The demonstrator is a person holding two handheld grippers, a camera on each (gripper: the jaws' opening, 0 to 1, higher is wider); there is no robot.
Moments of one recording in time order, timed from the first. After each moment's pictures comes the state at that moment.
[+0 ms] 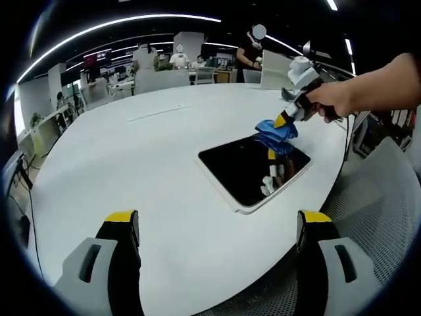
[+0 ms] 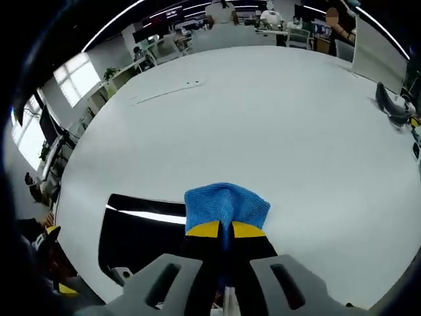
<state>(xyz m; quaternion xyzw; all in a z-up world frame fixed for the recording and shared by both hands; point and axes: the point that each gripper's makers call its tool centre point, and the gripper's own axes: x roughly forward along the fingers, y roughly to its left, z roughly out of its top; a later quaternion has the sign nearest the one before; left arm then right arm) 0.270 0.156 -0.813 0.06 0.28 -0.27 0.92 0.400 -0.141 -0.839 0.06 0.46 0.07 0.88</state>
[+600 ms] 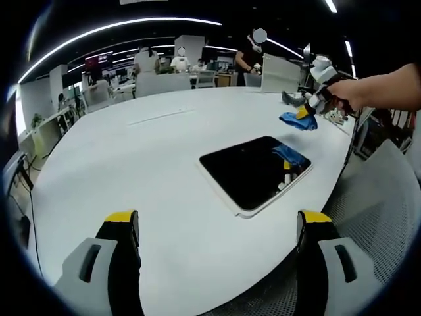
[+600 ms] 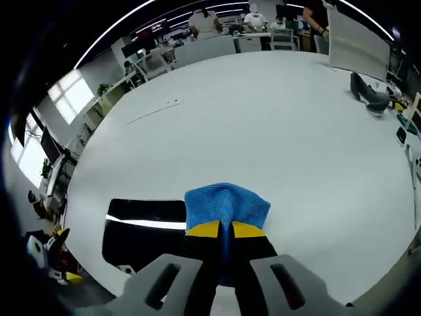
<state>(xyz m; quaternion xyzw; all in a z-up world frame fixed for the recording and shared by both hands) 0.272 0.156 -0.809 0.06 0.27 -0.27 0.92 0.372 -0.207 -0.827 0.09 0.47 0.04 0.88</state>
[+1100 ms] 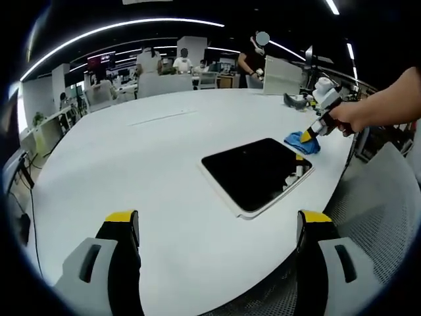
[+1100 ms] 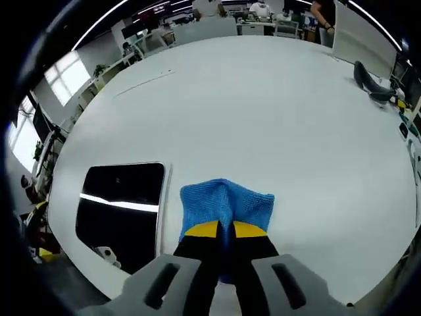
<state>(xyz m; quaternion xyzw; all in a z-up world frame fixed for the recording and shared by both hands) 0.272 0.158 -0.808 0.05 0.26 -0.26 0.93 0.349 -0.205 -0.878 0.04 0.50 0.05 0.87</state>
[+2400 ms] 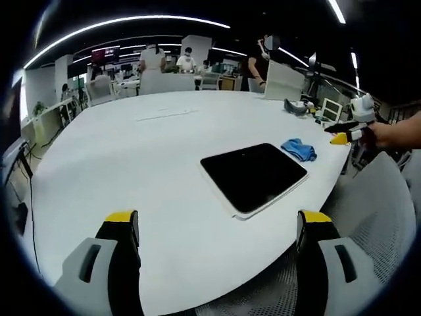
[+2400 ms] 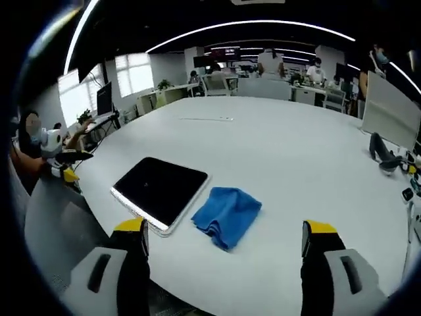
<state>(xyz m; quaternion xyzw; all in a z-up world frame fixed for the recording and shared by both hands) 0.261 0.166 -0.793 0.02 0.27 -0.25 0.93 0.281 -0.226 -0.794 -0.04 0.30 0.22 0.93</state>
